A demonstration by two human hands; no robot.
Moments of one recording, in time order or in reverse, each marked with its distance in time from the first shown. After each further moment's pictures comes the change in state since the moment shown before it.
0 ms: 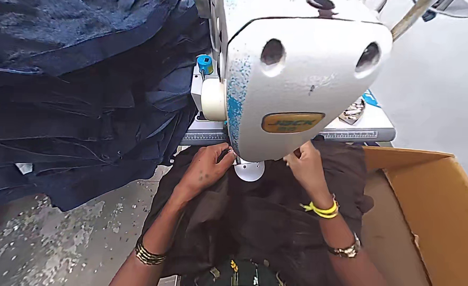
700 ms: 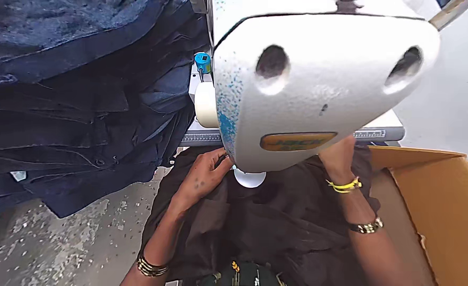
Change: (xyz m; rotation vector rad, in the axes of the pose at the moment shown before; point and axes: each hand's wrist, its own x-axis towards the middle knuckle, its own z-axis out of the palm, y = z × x) left_hand -0.004 -0.002 0.006 -0.104 0.025 -0.008; right_hand 0.045 0.054 -0.035 -0.350 0.244 -0.277
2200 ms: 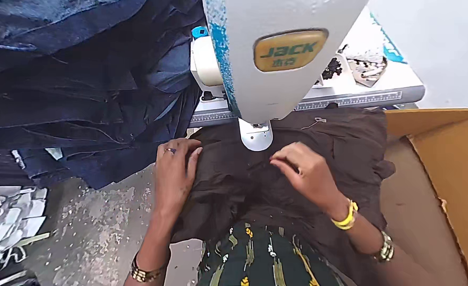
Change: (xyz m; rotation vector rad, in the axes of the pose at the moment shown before) left_hand -0.078 -0.048 -0.032 0.612 0.357 0.150; right_hand -0.106 -0.090 -0.015 0.251 -0.356 -0.188
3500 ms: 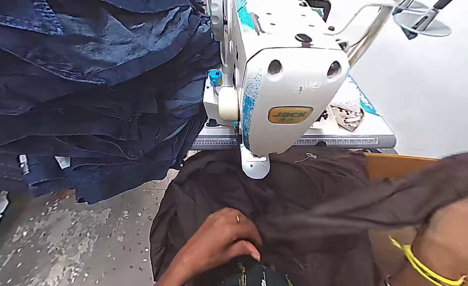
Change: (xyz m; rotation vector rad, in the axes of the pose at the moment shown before) left_hand -0.042 0.055 0.030 -0.603 -0.350 0.499; right_hand -0.008 0.026 -0.151 -0.119 0.970 0.435
